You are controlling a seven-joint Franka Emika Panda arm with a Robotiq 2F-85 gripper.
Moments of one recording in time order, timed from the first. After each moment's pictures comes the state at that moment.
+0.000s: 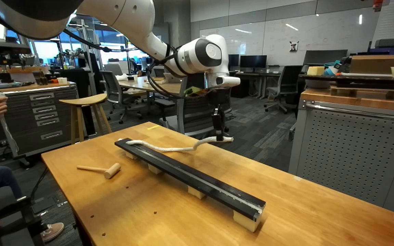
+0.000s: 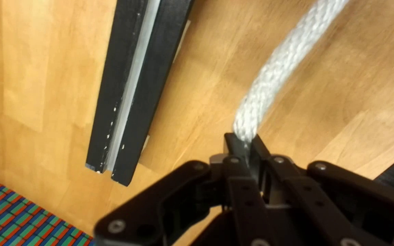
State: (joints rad) arm 0.00 0.96 -0.17 -1.06 -0.15 1.83 1.09
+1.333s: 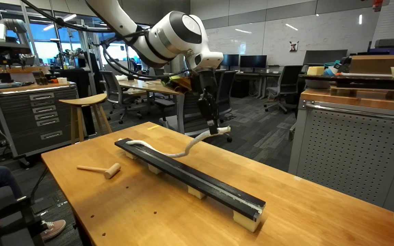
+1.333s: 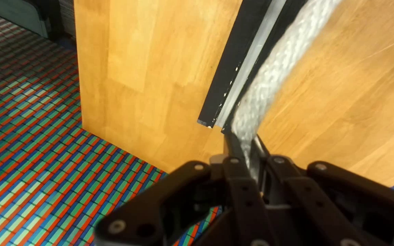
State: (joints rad) arm 0.08 0.53 -0.23 -1.67 -0.44 1.98 1.31
